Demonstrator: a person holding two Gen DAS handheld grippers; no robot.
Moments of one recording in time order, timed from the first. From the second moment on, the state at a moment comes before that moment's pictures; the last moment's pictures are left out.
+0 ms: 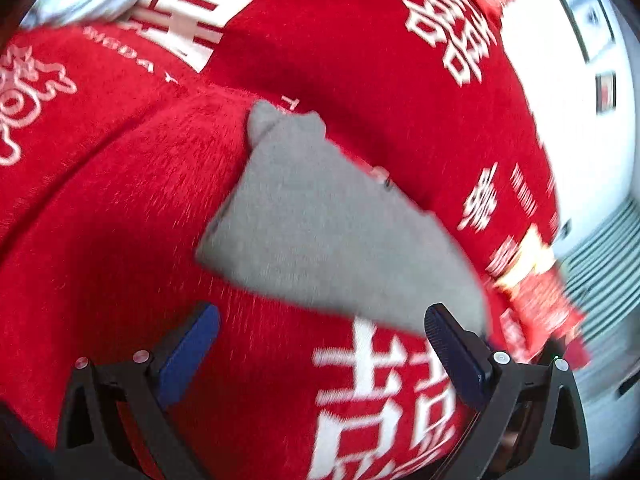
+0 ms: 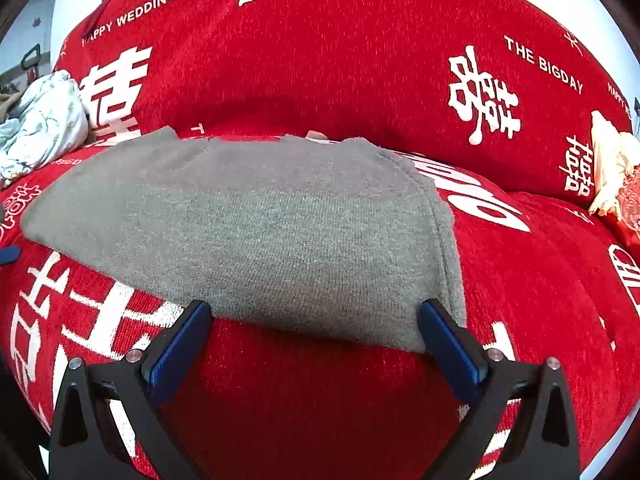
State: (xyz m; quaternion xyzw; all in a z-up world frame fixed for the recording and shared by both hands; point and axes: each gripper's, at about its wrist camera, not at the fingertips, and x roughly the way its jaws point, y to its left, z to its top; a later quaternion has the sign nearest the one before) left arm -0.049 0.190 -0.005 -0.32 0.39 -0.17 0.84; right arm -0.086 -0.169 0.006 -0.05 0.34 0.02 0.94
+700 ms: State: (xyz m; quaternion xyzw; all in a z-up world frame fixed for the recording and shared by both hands) left arm 0.005 0.218 -0.036 -0.46 0.36 -0.19 0.79; right arm -0.031 -0.145 0.076 0.09 0.36 0.07 0.93
